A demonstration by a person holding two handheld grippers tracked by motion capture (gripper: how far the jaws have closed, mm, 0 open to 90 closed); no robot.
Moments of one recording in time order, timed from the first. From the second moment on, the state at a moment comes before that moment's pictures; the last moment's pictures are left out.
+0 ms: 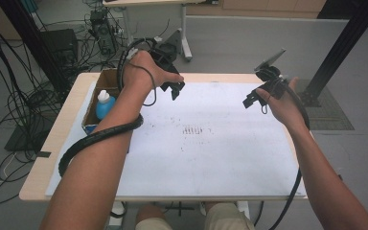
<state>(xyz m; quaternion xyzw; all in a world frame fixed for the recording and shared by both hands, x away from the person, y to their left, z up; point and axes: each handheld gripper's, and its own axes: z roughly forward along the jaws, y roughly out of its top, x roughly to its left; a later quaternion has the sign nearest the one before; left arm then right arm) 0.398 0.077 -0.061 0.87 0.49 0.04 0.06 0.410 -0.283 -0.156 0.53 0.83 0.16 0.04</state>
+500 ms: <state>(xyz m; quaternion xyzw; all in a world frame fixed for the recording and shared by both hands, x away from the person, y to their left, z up) 0.401 0.073 -0.064 0.87 0.48 0.03 0.05 0.409 -0.286 -0.156 0.53 0.83 0.16 0.04</state>
